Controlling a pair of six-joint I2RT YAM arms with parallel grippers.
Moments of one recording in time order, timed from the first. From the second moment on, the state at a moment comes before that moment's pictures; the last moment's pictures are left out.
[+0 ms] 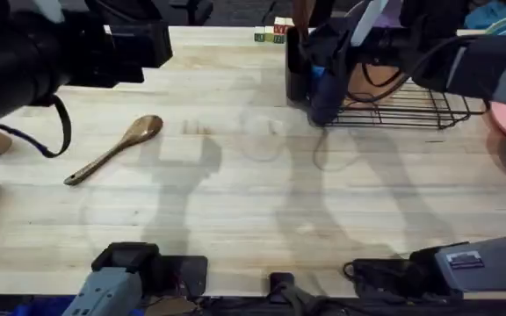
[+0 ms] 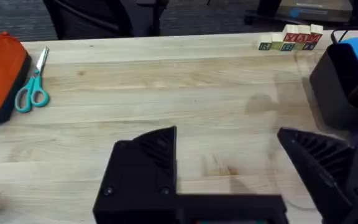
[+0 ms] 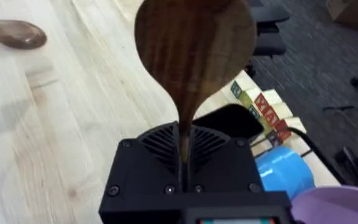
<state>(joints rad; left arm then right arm) -0.01 0.83 1.11 -0.75 0.01 0.01 0.15 1.63 1.05 0.10 -0.68 -0.56</state>
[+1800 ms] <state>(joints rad) -0.01 0.83 1.11 -0.75 -0.03 0.01 0.15 1.15 1.05 -0.35 -0.43 -0.43</state>
